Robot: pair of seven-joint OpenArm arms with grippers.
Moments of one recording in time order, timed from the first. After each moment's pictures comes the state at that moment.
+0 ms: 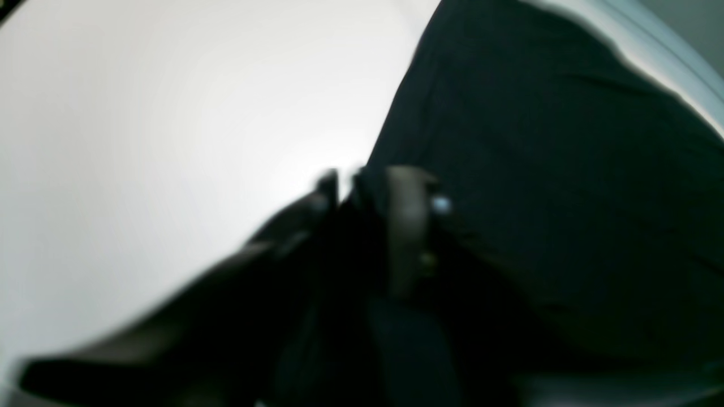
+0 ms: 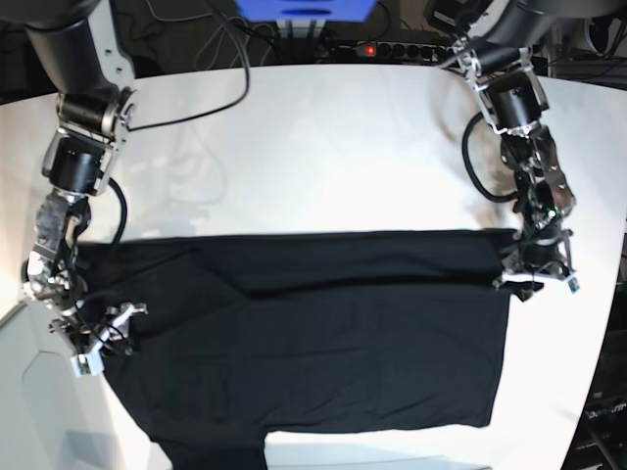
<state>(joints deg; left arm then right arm) -12.2 -13.2 -26.3 67.5 -21.8 -6.5 23.4 27.0 13.7 20.6 60.9 1.5 38.9 -31.2</state>
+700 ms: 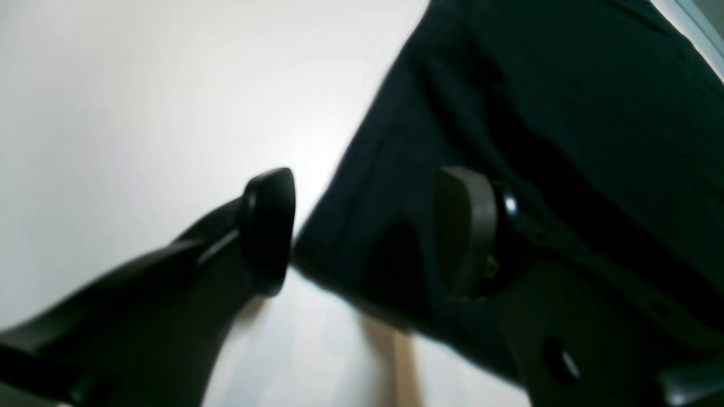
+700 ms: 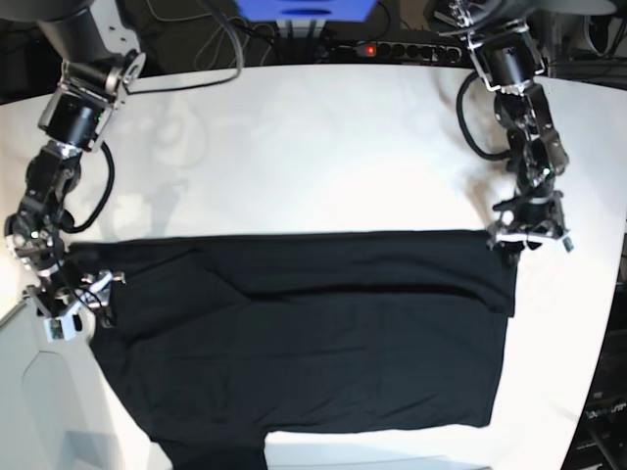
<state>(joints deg) -1.8 -12.7 -26.3 72.5 -28.7 -6.5 22.9 15.5 13.5 26.9 75.9 2.0 38.8 -31.3</state>
